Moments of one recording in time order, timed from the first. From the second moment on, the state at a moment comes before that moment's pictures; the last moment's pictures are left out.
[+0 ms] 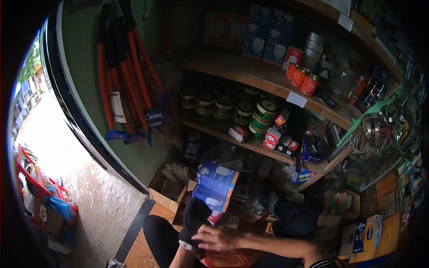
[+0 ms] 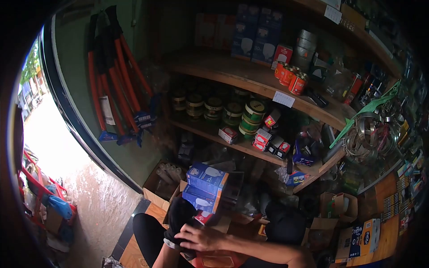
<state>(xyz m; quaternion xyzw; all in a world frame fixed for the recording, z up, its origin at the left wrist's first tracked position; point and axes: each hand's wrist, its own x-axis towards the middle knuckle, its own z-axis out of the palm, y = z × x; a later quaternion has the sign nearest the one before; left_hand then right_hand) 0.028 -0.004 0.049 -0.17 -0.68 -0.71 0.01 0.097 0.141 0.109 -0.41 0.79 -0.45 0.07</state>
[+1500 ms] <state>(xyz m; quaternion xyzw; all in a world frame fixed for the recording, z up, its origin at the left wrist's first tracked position) -0.026 -0.052 0.010 -0.02 -0.78 -0.60 0.19 -0.321 0.547 0.464 0.14 0.91 0.03 -0.40</state>
